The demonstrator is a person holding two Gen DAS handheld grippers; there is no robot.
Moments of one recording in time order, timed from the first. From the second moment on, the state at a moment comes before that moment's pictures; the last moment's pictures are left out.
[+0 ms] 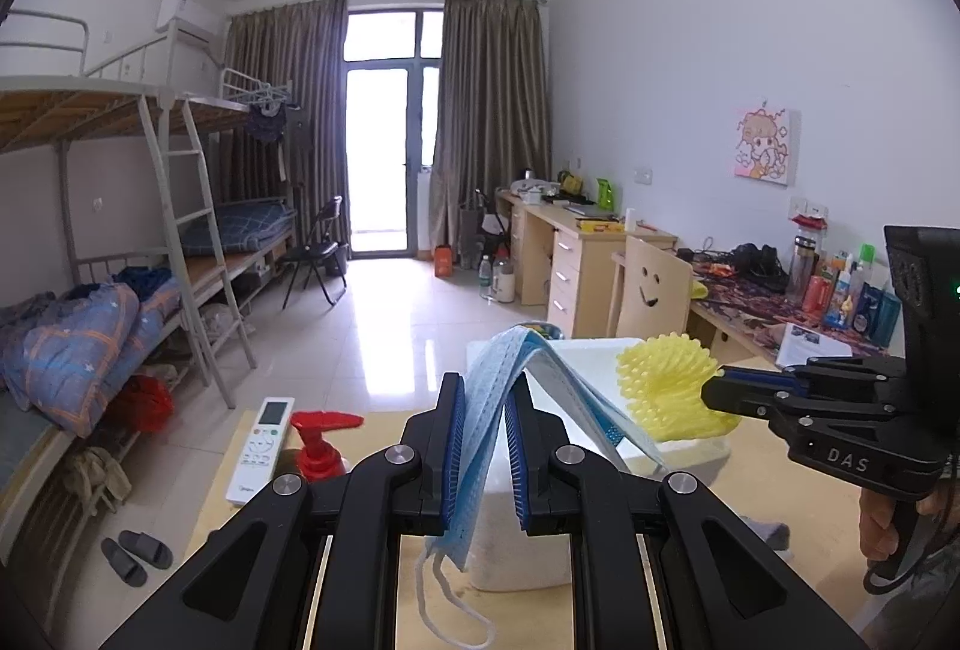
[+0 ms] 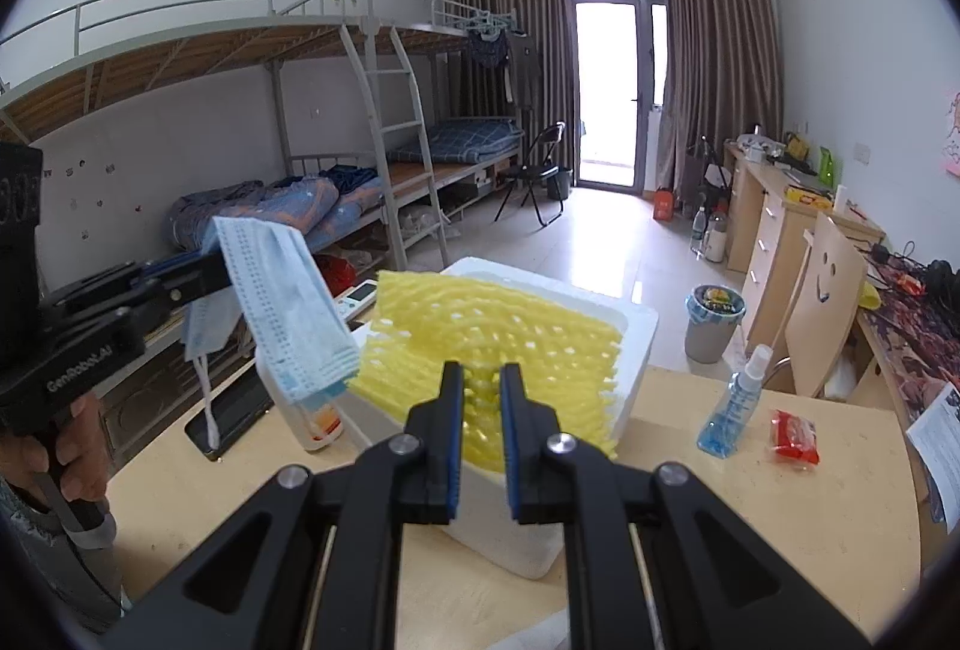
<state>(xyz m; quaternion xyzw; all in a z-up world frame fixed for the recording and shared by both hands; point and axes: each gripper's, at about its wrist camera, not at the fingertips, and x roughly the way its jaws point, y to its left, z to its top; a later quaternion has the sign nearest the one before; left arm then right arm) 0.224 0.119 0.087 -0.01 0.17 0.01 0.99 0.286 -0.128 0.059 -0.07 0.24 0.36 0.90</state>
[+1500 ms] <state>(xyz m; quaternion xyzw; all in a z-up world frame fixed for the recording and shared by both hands) 0.268 0.088 0.093 -0.01 0.19 -0.04 0.98 0.294 -0.172 0.074 -0.05 0.23 0.33 0.91</state>
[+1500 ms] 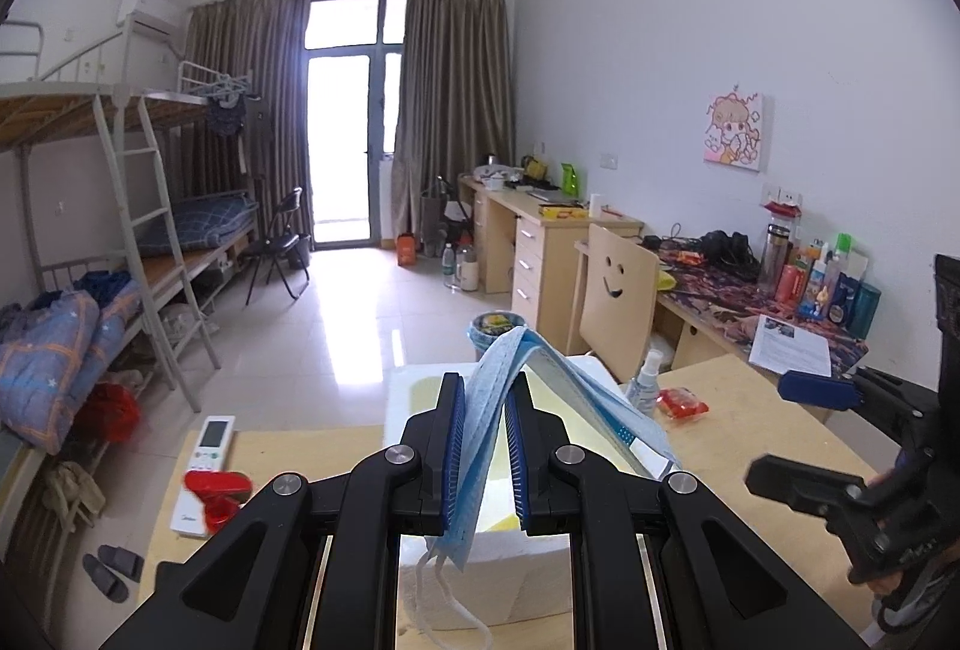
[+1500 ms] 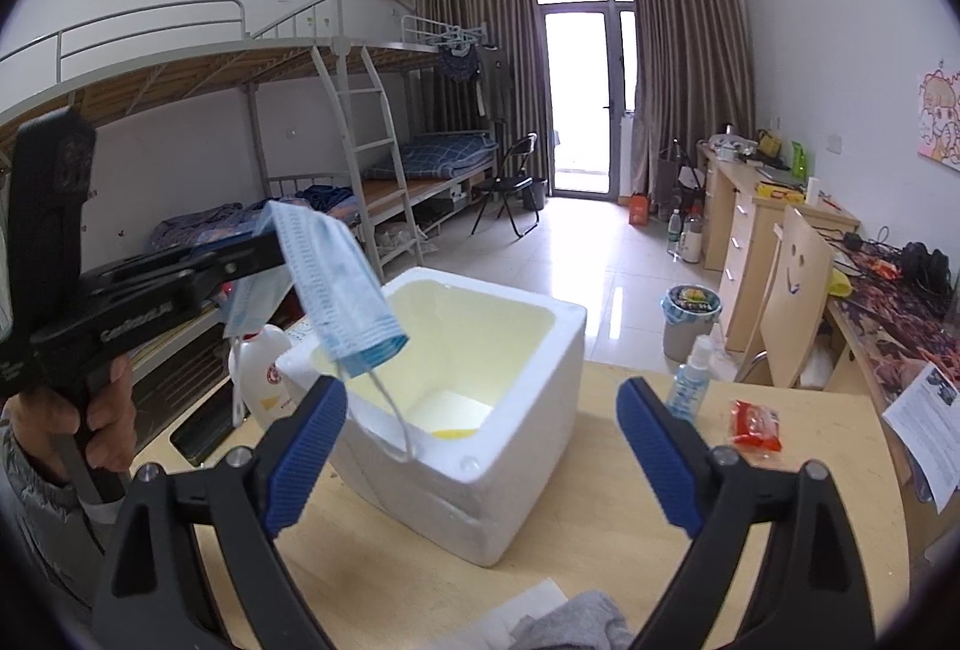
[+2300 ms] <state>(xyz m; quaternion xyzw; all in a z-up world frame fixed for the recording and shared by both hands) 0.318 0.069 0.077 -0.01 0.23 -0.01 0.97 0.279 -0.219 0.060 -0.02 0.23 0.29 0.93</state>
